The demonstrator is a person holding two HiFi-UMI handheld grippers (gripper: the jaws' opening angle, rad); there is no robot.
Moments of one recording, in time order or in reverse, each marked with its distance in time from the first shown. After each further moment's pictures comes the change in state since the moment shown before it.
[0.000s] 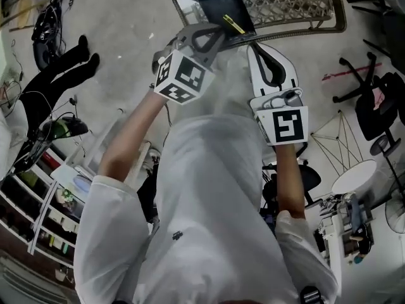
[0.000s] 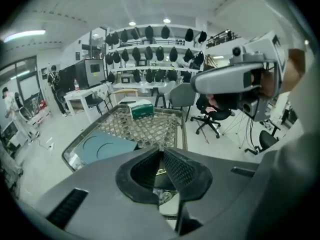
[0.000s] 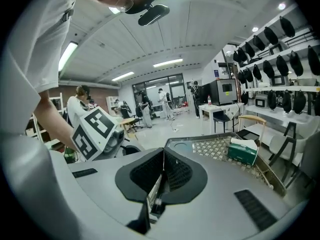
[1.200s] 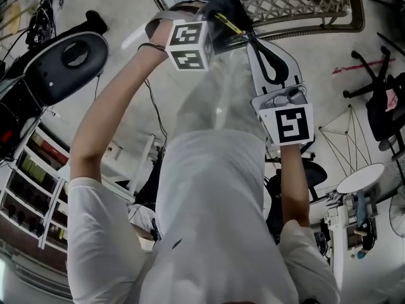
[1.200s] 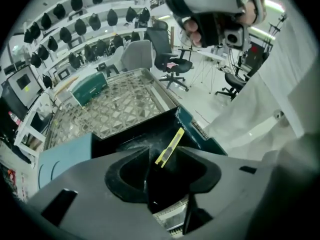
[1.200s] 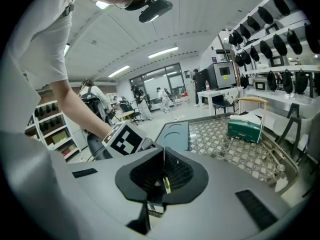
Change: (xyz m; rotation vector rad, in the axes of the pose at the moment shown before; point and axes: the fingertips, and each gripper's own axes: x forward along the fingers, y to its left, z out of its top) left arm 0.138 -0.006 -0.092 0.548 0.342 -0.332; right arm 0.031 -0.047 -0.088 0.088 0.112 0.030
